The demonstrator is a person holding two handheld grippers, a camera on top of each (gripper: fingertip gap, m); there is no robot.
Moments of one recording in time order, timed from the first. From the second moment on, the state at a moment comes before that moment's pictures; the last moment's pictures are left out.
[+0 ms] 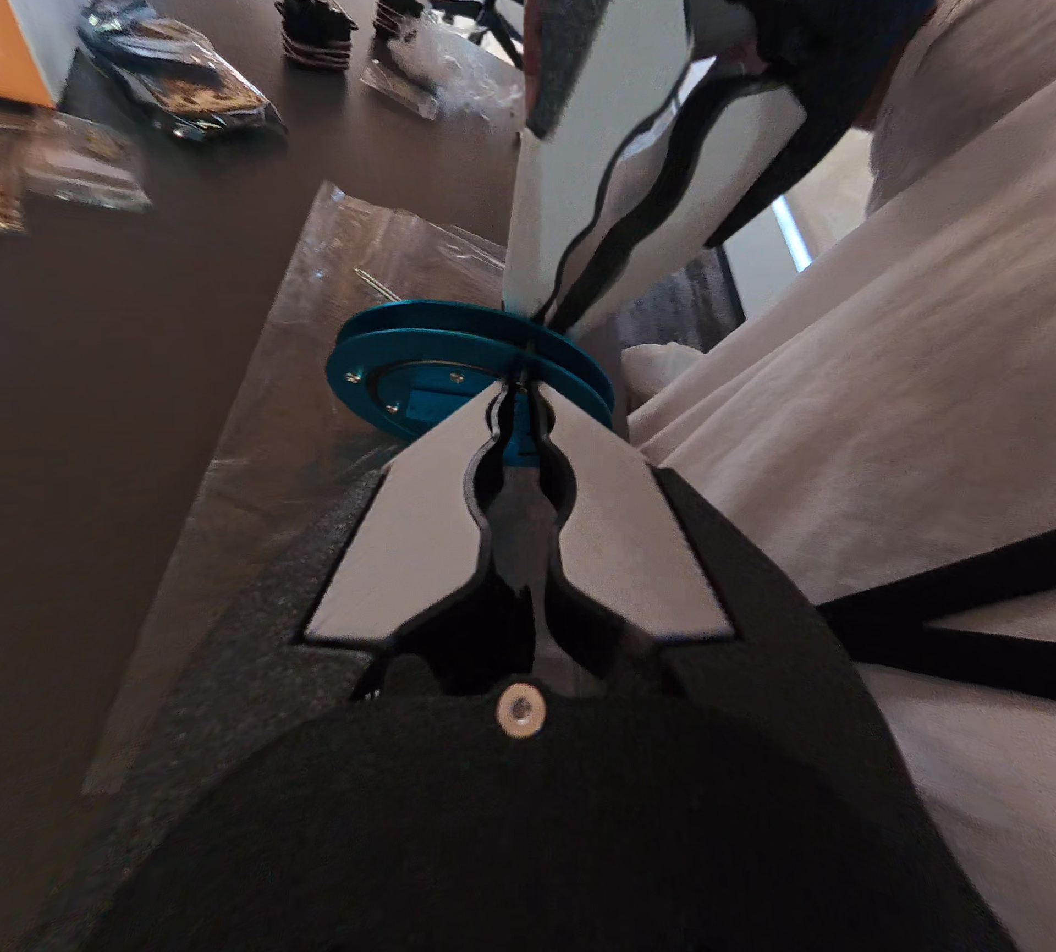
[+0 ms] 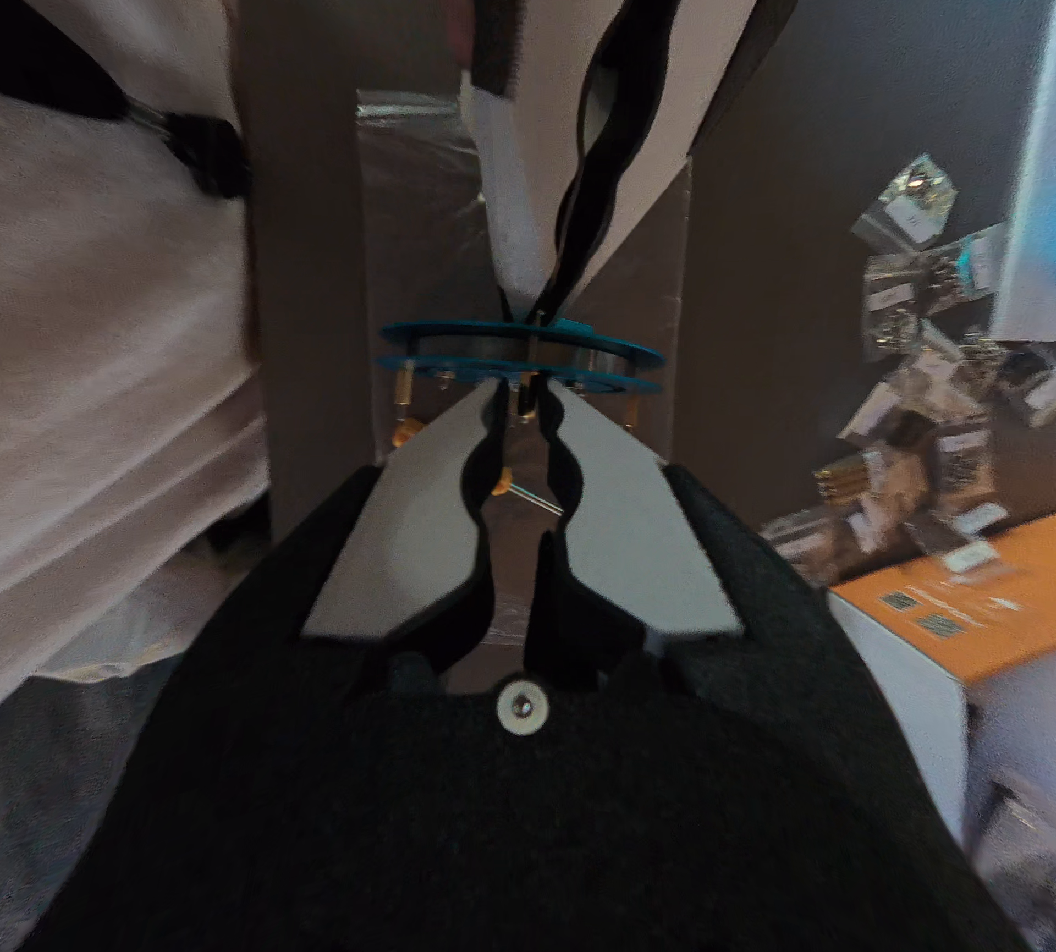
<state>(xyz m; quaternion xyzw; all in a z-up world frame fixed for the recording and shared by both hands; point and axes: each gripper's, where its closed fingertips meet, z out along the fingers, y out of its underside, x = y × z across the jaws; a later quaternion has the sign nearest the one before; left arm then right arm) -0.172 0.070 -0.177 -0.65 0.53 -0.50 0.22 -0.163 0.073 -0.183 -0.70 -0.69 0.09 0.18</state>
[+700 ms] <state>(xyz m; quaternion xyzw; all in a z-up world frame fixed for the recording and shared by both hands) -0.170 0.077 -0.177 -0.64 0.57 -0.45 0.26 -0.161 0.082 -0.186 -0.69 -0.69 0.04 0.22</state>
